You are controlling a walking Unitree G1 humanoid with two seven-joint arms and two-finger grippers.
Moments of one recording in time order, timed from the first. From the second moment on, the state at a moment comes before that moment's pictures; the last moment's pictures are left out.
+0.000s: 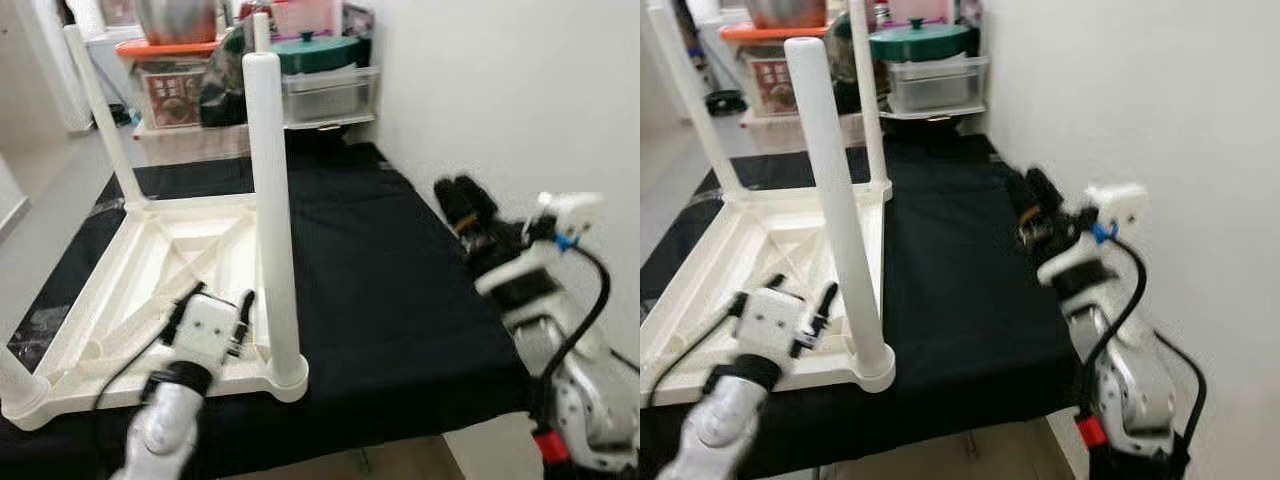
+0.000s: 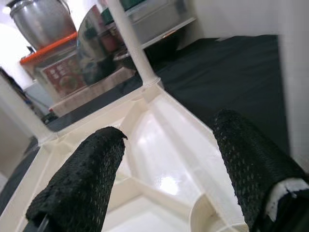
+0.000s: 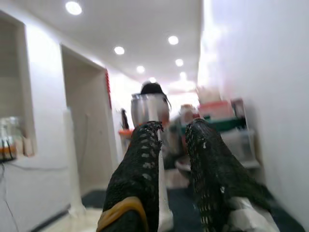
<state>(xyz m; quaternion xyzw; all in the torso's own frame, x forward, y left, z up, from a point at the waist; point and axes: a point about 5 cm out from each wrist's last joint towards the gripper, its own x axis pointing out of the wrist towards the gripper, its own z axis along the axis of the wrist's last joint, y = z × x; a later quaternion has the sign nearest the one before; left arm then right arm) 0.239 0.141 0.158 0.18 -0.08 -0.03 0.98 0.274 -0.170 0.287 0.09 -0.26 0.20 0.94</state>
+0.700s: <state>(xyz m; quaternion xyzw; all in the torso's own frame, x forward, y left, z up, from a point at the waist) 0.232 0.135 0.160 0.18 -0.11 -0.02 0.98 0.287 -0.150 0.278 0.10 -0.20 0.24 0.94</state>
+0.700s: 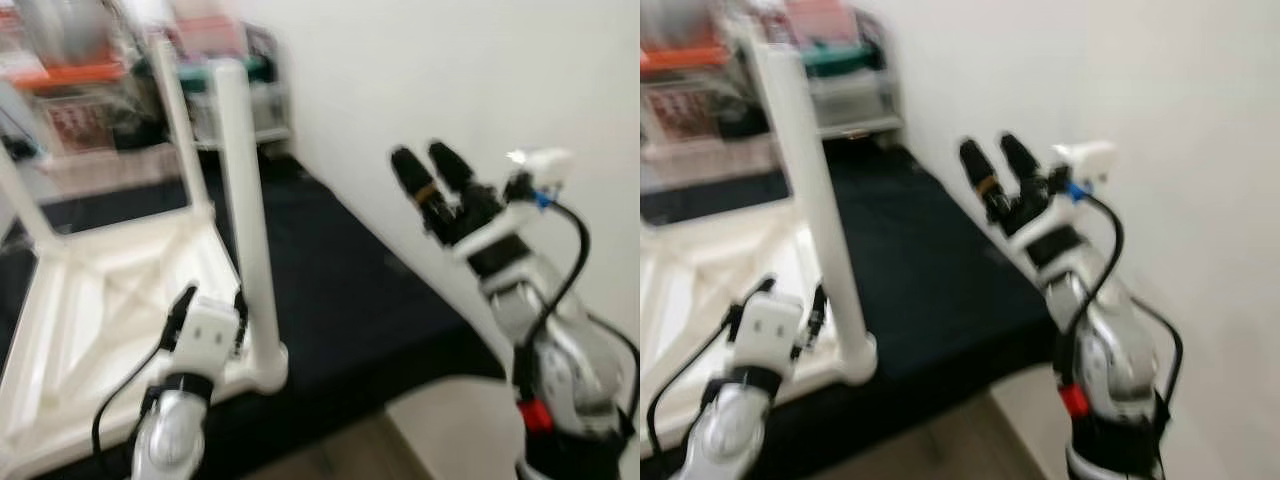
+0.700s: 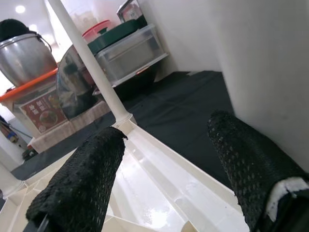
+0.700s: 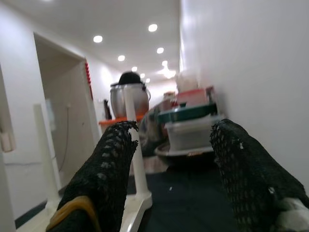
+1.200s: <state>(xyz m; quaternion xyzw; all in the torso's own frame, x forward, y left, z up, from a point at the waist) 0.229 0.135 0.170 0.17 -0.13 0.00 0.98 0.288 -0.142 0.275 0.10 -0.19 0.25 0.94</state>
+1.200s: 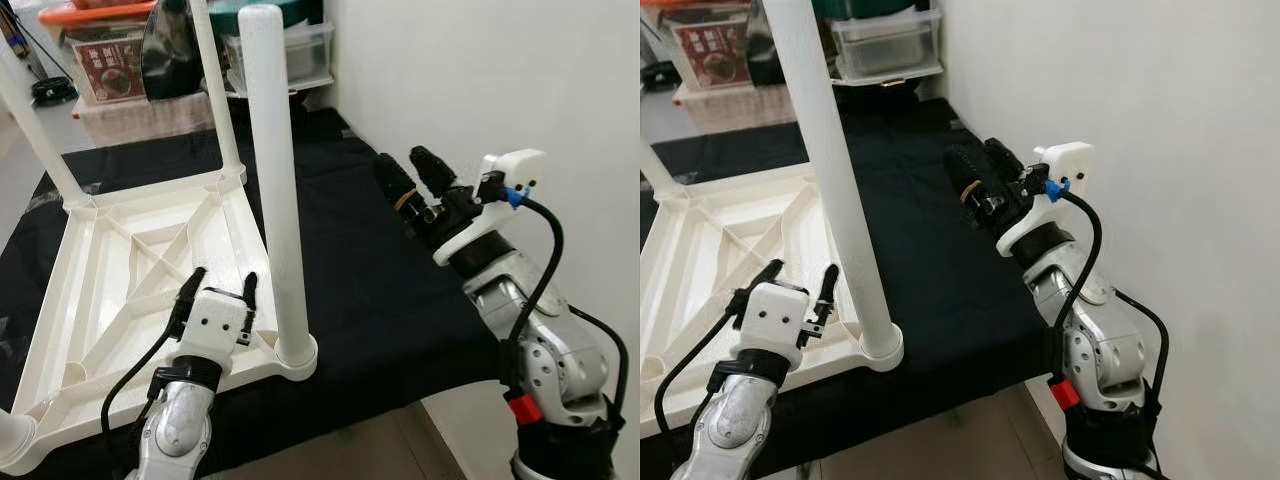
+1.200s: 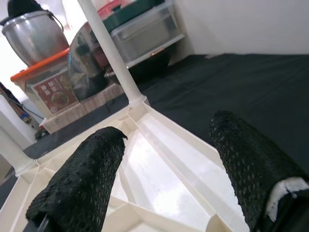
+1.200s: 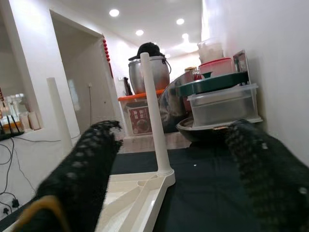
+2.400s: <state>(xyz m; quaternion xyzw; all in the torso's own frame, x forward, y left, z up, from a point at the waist) 0.217 0.132 0.174 0.15 -0.14 0.00 0.98 0.287 -0.214 0.291 0.05 -0.28 -0.04 0.96</state>
